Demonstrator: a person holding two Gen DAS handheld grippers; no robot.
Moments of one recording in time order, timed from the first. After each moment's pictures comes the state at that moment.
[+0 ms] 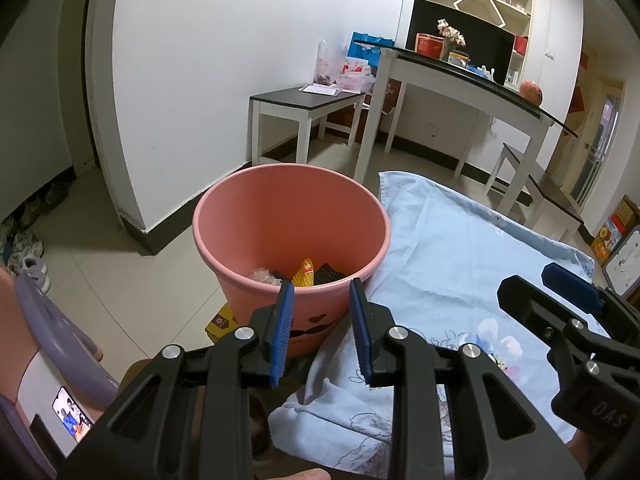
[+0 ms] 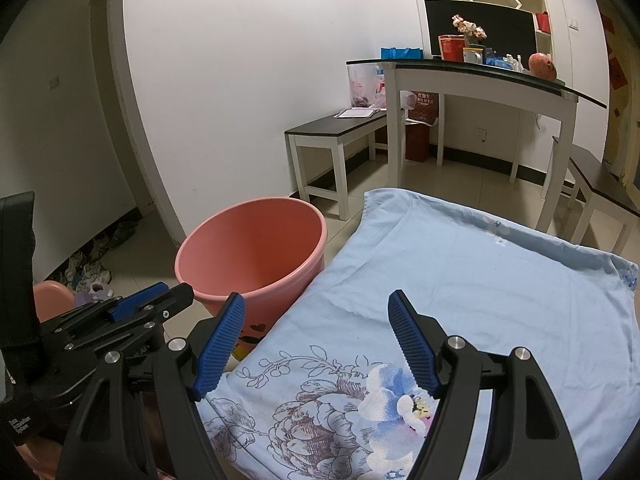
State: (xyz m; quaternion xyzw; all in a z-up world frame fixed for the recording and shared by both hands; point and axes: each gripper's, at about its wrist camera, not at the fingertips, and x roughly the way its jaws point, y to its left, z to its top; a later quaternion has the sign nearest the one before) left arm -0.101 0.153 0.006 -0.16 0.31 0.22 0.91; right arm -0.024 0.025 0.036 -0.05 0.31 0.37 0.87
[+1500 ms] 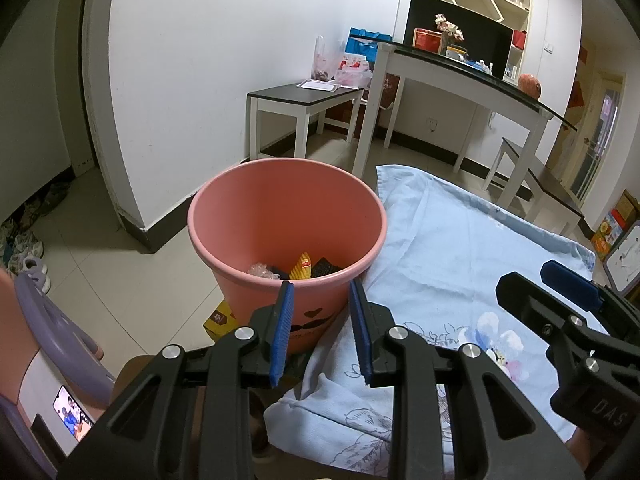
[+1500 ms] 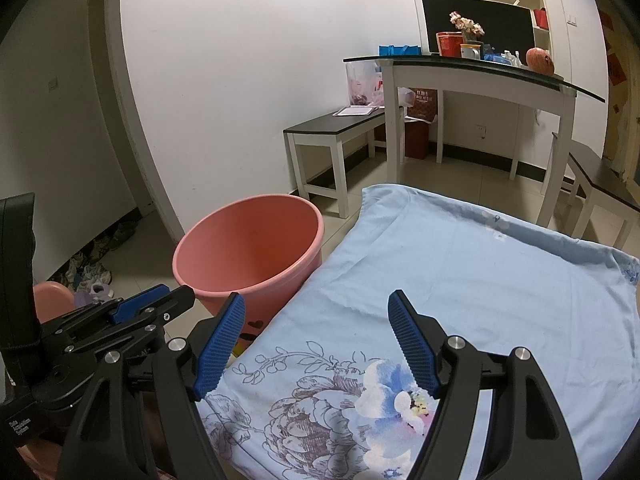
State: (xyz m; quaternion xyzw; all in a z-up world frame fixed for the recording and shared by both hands) left arm -0.099 0.153 0.003 -0.15 0.32 0.22 0.91; right arm -0.026 0.022 0.039 -0.05 0.31 0.37 0.87
